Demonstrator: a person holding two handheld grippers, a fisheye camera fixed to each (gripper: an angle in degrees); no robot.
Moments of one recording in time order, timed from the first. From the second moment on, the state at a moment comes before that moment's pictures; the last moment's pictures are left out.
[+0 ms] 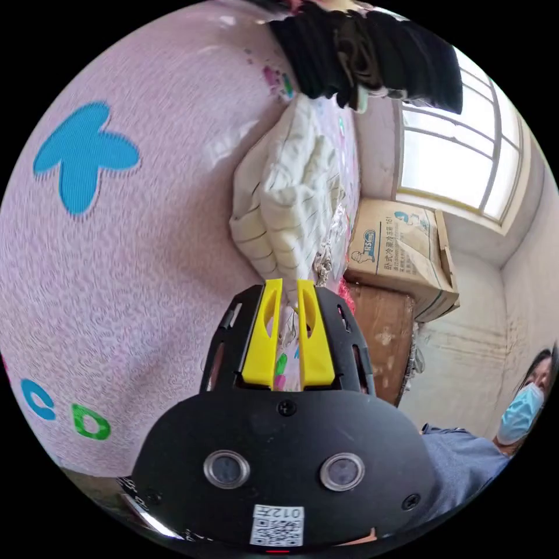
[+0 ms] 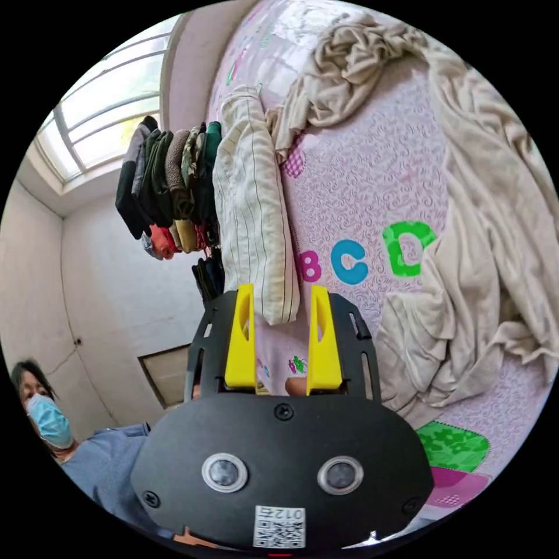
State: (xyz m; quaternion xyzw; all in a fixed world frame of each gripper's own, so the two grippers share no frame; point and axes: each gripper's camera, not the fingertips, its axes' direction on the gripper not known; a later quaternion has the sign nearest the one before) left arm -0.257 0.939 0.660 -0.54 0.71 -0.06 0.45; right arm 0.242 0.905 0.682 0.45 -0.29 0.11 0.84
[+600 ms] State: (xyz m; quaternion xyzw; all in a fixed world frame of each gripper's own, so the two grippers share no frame) left arm -0.261 0.947 0.657 -0.56 0.72 -0.25 0.33; right arm 0.284 0.895 0.695 0.43 -0.39 0.11 0.81
